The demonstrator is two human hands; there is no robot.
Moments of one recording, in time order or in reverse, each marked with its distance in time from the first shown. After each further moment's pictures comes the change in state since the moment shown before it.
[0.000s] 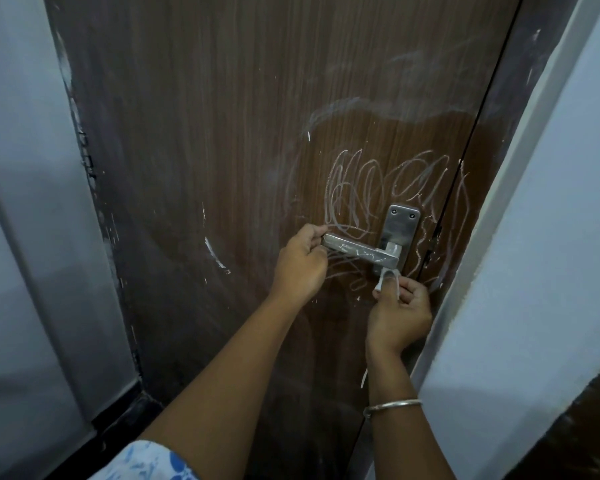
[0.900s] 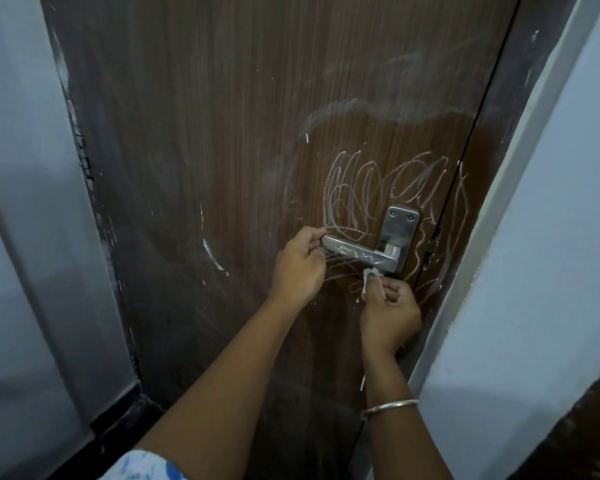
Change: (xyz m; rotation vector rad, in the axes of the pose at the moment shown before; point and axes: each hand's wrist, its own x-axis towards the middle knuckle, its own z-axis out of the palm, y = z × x) left_hand 0.000 -0.003 0.000 -0.021 0.006 0.014; right_hand -0.003 0.002 0.004 -0.080 -0.119 -0.011
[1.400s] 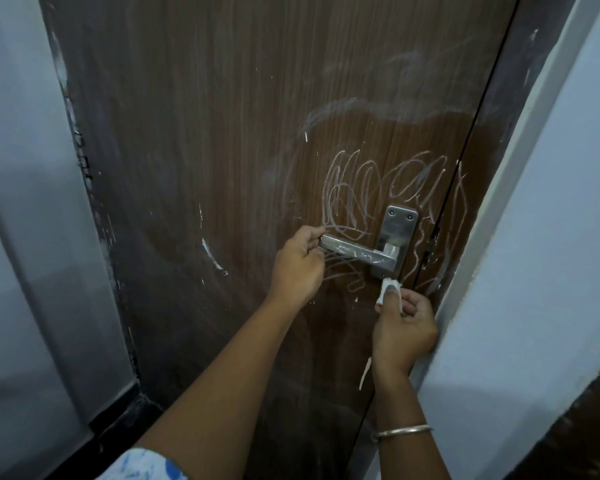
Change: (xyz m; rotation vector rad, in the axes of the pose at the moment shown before) left_hand 0.000 -0.002 0.000 -0.024 -0.007 -0.004; right_hand -0.006 -0.005 -0.025 0.034 0.055 0.083
